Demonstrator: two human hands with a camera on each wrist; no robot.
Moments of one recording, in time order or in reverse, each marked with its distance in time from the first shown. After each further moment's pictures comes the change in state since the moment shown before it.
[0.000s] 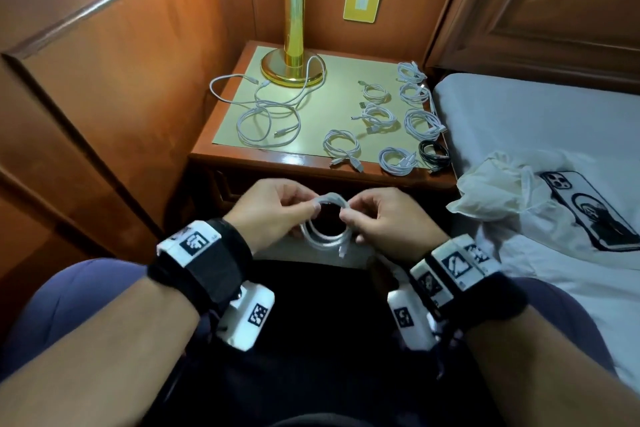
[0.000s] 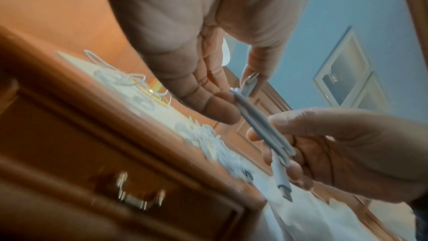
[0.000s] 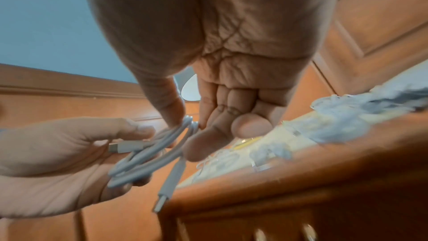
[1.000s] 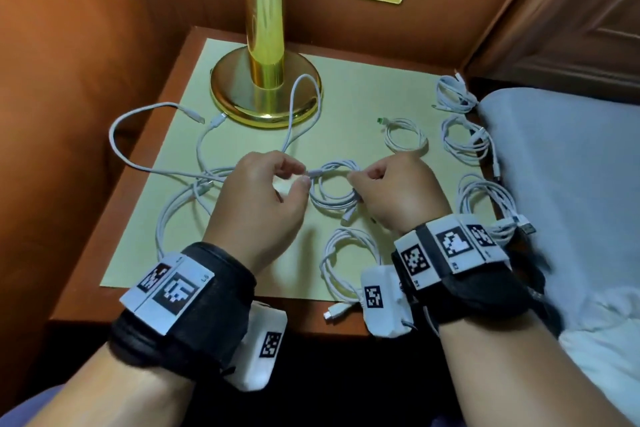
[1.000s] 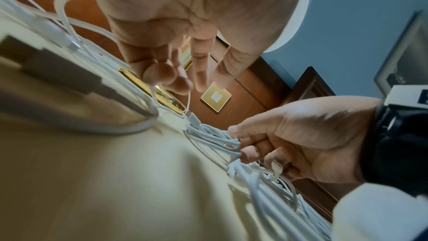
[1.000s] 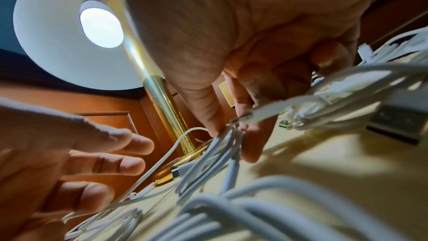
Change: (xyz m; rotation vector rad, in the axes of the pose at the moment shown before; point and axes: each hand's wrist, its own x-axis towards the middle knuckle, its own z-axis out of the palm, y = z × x) left_hand 0.269 0.000 -0.030 0.331 0.293 0.058; right_hand 0.303 0.032 -0.048 -0.231 0.227 0.321
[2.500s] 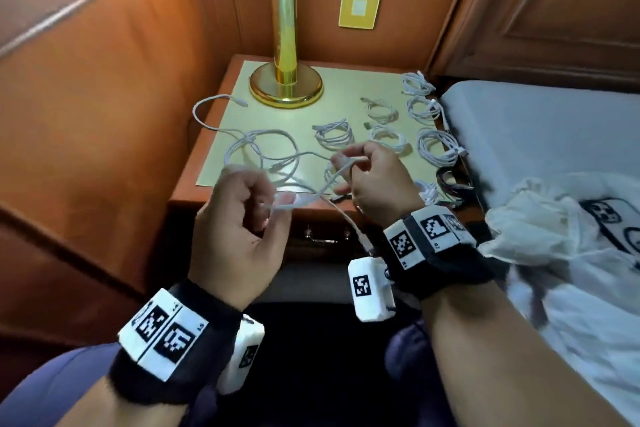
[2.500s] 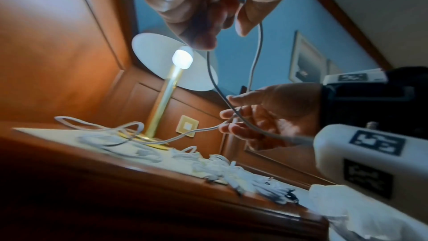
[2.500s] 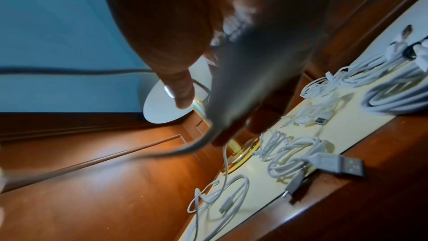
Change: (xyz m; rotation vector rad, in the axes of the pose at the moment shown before) left_hand -0.221 0.014 -0.073 -0.220 0.309 0.577; right_hand -0.190 -0.008 -0.008 0.638 -0.019 -0.138
